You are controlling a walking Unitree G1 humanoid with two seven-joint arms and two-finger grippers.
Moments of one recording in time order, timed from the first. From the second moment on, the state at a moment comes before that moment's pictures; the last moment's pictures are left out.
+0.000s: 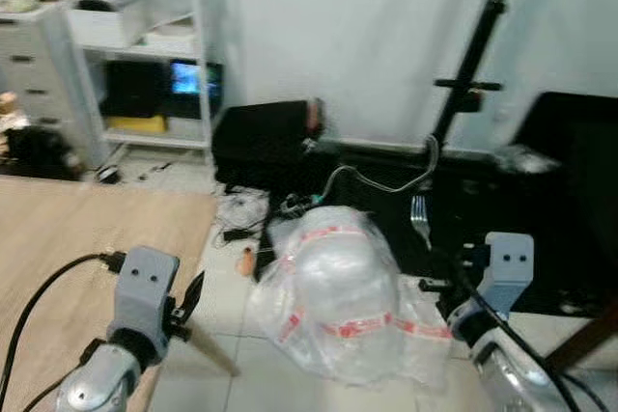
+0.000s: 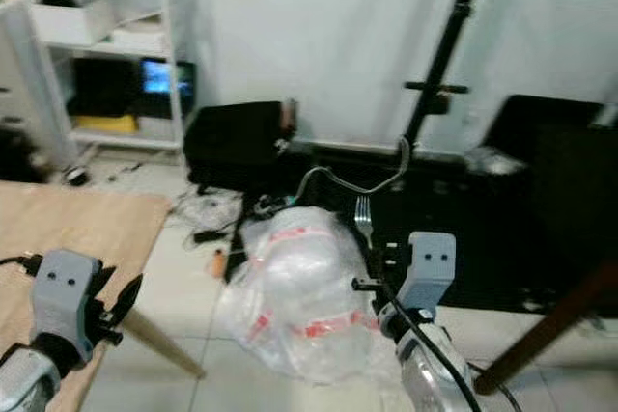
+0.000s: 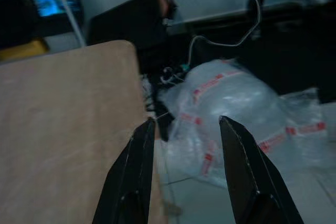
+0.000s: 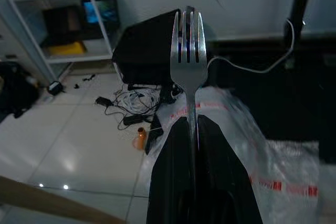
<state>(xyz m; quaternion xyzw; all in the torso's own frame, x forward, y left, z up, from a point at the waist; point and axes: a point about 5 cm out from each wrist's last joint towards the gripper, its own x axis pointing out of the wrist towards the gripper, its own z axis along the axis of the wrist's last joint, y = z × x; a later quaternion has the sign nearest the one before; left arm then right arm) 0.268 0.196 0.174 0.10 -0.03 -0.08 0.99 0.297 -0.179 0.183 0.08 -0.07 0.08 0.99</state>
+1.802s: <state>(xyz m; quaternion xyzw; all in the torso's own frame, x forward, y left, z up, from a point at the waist) 0.273 0.186 0.178 0.09 -0.05 -0.09 0.99 0.297 -0.184 0.182 0.08 -0.06 0.07 0.99</state>
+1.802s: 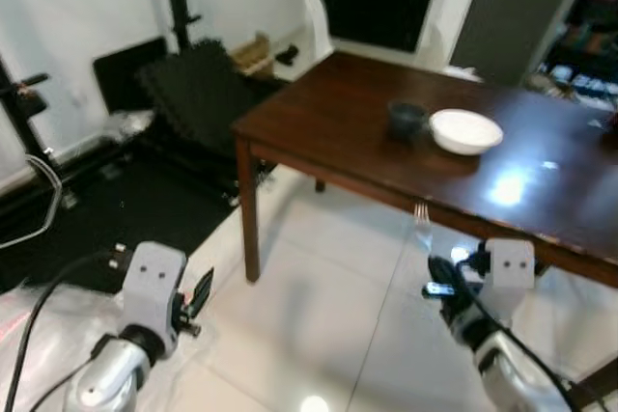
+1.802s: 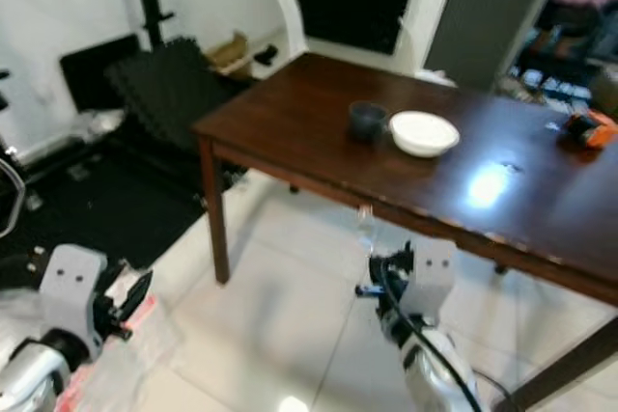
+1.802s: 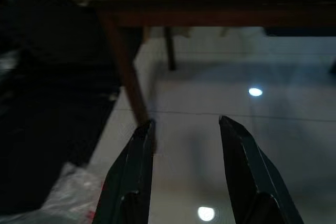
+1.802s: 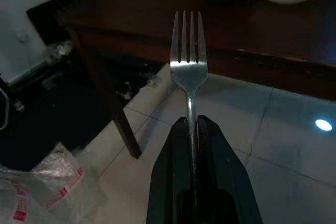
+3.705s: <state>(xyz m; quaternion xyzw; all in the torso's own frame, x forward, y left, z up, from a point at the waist) 0.284 0.178 0.177 0.09 -0.06 -0.08 0.99 0.299 -0.174 0.189 0.08 -0.09 0.08 0.99</state>
